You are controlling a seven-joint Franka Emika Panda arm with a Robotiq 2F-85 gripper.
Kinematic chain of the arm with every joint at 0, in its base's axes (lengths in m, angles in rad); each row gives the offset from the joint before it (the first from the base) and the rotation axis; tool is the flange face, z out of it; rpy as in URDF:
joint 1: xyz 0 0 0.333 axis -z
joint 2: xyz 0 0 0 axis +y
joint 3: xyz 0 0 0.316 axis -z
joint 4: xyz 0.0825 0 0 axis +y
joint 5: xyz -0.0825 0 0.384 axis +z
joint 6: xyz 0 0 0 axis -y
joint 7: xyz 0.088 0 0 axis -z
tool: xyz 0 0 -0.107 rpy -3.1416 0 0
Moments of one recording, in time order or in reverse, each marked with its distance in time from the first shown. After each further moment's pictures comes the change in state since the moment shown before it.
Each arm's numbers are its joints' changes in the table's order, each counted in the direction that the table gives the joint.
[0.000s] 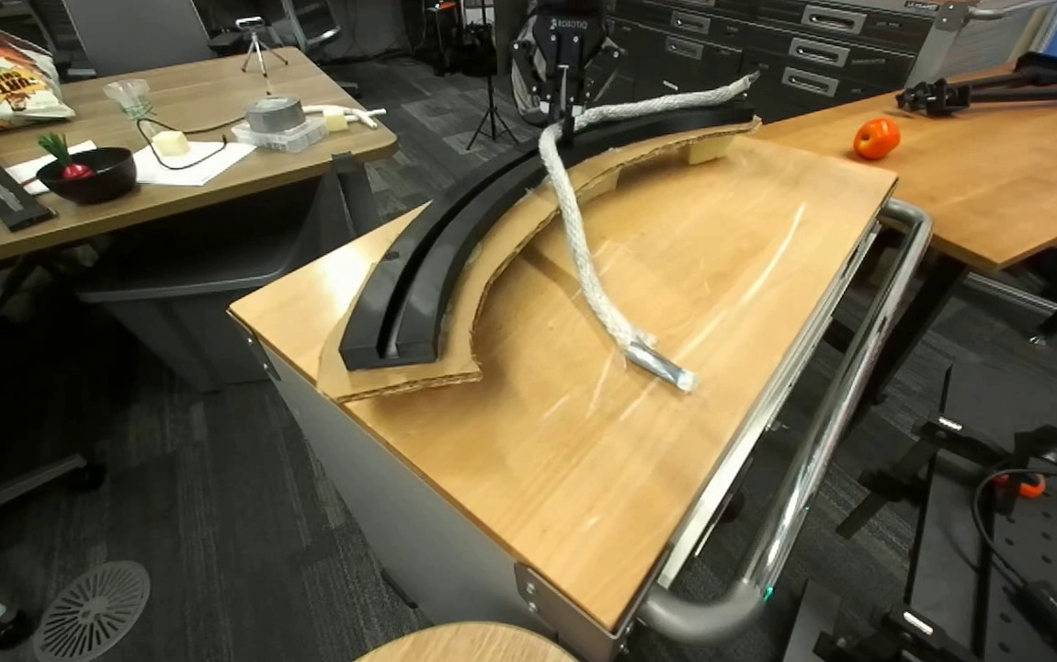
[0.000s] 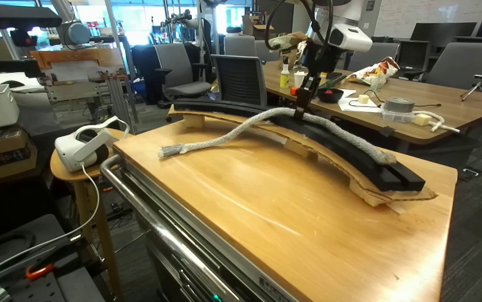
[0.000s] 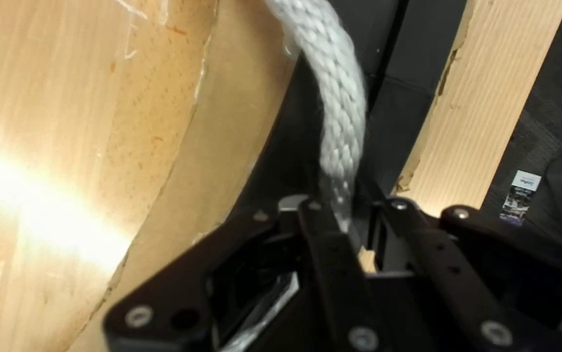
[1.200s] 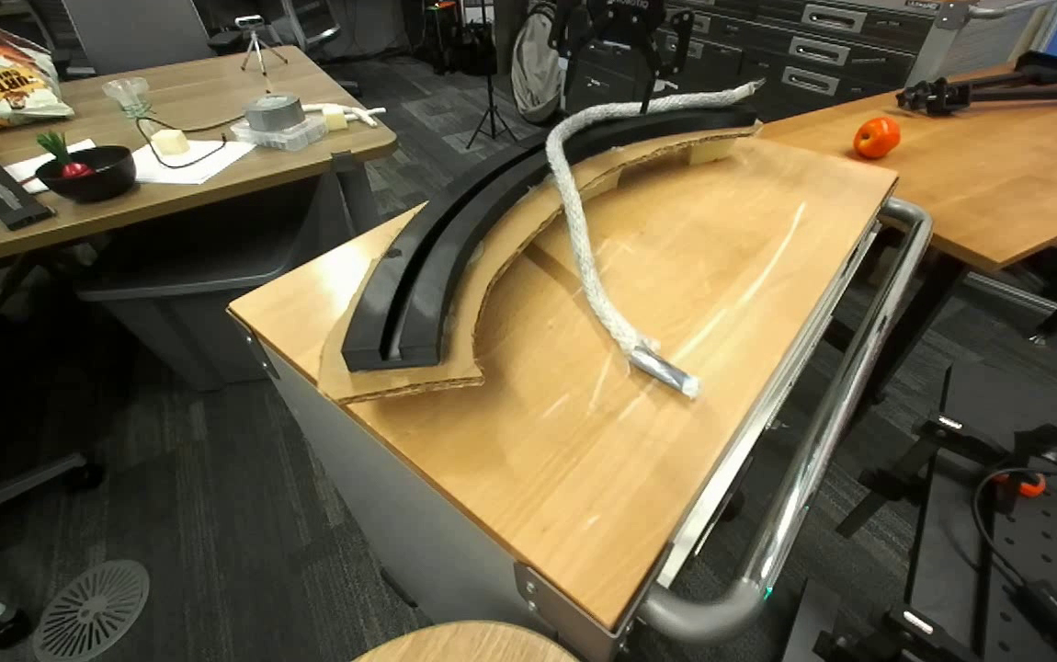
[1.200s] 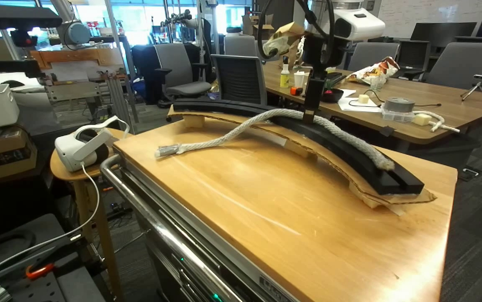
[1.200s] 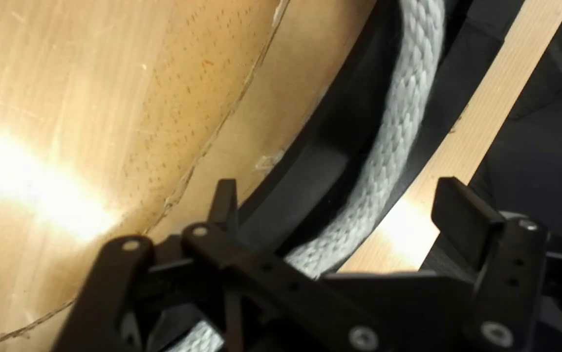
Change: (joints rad) arm 0.004 -0.254 0.019 0.390 -0.041 0.309 -0.173
